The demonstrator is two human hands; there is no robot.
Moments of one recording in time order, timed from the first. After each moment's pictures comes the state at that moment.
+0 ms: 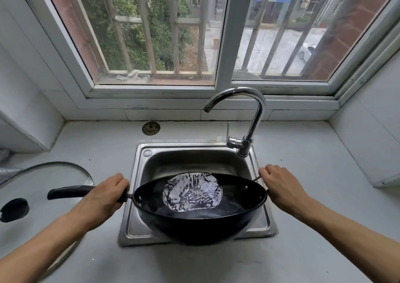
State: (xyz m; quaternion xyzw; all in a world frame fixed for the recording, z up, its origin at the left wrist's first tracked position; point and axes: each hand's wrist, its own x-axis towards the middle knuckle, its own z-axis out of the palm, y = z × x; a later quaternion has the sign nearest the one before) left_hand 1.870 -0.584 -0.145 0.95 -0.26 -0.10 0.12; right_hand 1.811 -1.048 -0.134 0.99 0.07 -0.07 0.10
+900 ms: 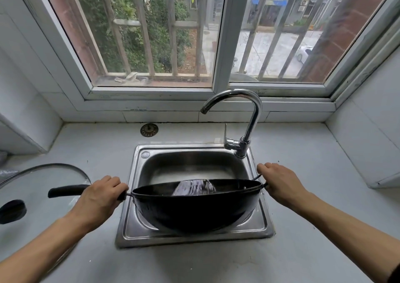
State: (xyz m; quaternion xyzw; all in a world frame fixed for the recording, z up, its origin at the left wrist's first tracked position) left_hand 1.864 -0.593 -0.139 0.96 -0.27 0.00 0.04; right_hand 1.820 -1.058 -0.130 1.00 0.04 -0.06 0.05
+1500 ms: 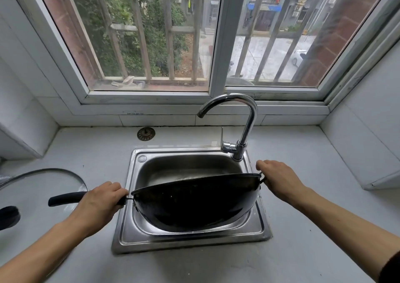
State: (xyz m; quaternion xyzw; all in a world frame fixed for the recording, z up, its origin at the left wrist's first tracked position) left_hand 1.863 -0.598 -0.136 0.96 -0.28 -0.02 0.06; right_hand 1.832 -1.064 -0.114 1.00 0.03 -0.07 0.03
